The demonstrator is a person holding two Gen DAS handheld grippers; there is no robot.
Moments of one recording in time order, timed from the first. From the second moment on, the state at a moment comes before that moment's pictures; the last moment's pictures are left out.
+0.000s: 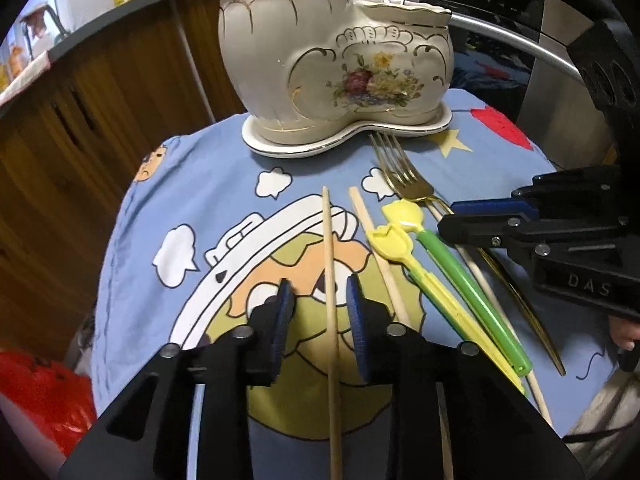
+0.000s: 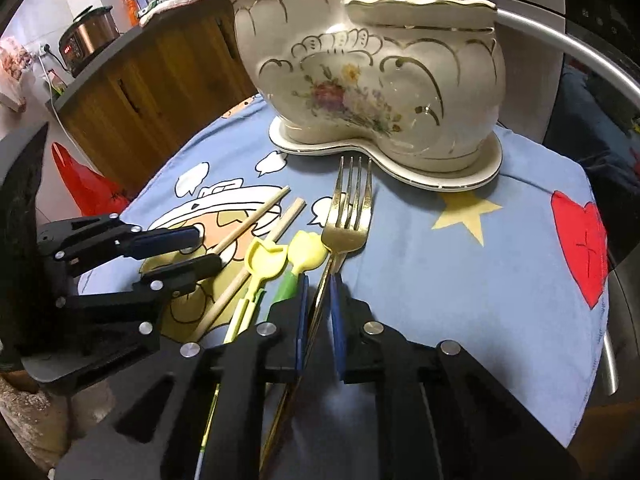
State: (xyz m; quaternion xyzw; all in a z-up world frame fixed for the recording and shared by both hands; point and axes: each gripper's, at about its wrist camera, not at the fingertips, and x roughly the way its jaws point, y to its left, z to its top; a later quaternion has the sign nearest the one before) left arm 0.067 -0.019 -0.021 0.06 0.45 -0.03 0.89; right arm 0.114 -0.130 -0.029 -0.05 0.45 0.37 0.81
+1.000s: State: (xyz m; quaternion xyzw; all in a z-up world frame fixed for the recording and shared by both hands) left arm 0.018 -0.006 0.068 -0.02 0.20 -0.07 0.98; right arm 0.074 -0.184 0.065 0.00 0.19 0.38 0.90
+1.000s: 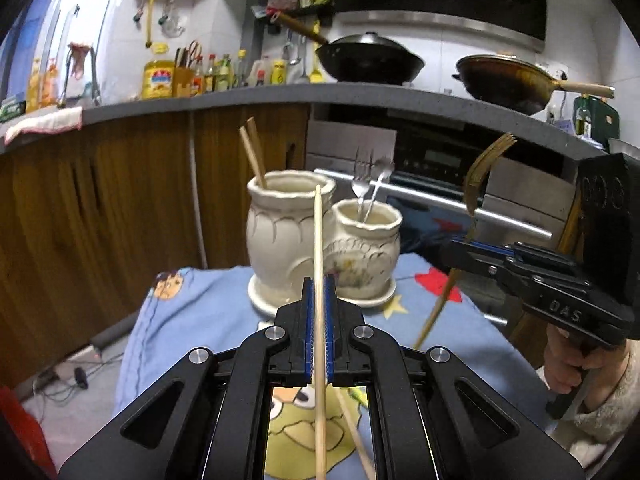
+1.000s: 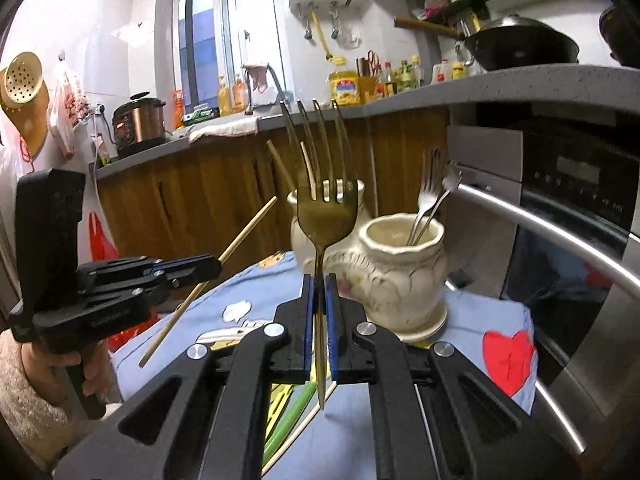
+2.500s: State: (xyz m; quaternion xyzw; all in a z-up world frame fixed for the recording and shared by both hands) left arm 0.130 -0.032 0.111 0.02 0.01 -0.04 1.00; right arm 0.198 -0.194 0.090 0.08 0.16 0.35 0.92
